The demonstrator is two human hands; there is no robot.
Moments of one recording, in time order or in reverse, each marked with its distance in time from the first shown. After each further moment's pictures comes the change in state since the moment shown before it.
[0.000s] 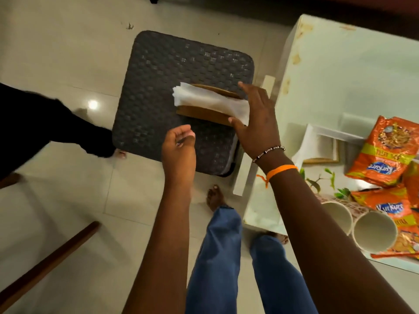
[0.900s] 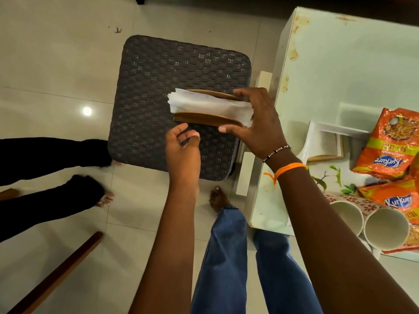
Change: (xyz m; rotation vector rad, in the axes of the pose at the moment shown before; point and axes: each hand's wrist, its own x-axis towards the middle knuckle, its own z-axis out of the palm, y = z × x) left_hand 0.015 0.004 0.010 -0.071 -0.082 -0.066; right_hand 0.013 0.022 0.007 0.109 -0.016 -0.037
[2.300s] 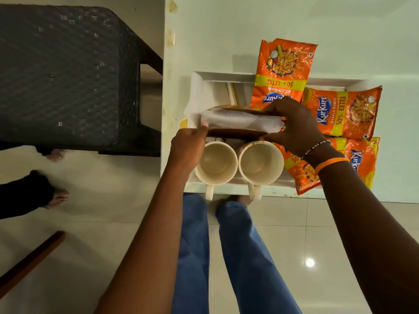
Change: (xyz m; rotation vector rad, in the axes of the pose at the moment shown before) left_hand -0.131 -0.092 0.167 0.718 -0.310 -0.019; right_hand -0.155 0.203 -0.194 -0.281 -0.094 0.026
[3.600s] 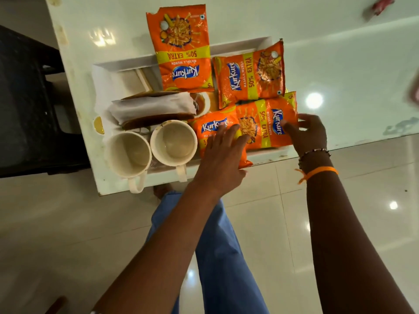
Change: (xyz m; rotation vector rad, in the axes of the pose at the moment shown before) left_hand -0.077 0.000 0.173 0.832 -0.415 0.792; right_hand -0.142 0.107 -0.026 0.439 0.438 1.062
